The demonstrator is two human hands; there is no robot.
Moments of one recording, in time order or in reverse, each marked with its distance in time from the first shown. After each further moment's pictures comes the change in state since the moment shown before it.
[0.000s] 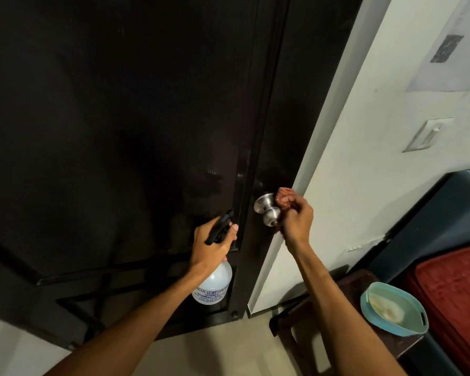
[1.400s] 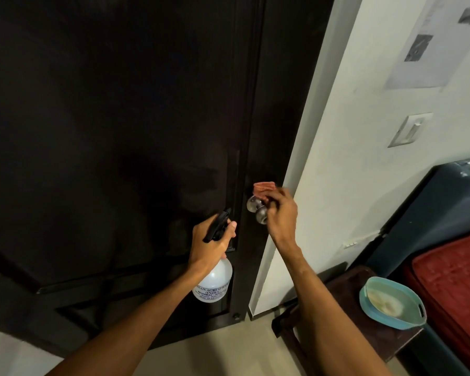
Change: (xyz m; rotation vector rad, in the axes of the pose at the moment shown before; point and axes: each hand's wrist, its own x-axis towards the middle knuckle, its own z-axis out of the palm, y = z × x) left_hand -0.007 0.021 0.003 0.026 -0.004 0.019; right_hand -0.005 0.007 0.009 -0.450 -0.045 -0.408
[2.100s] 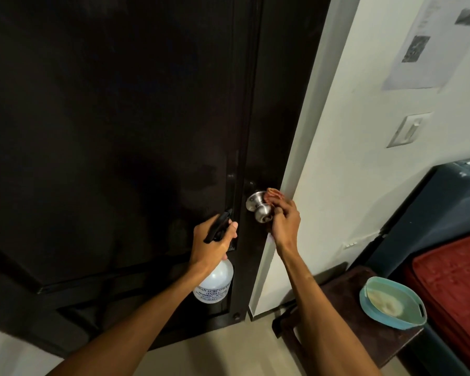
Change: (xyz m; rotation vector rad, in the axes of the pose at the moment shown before) left_hand 0.000 0.007 0.002 -0.037 0.004 0.004; right_hand -0.007 0.009 -0.001 0.387 0.016 0.340
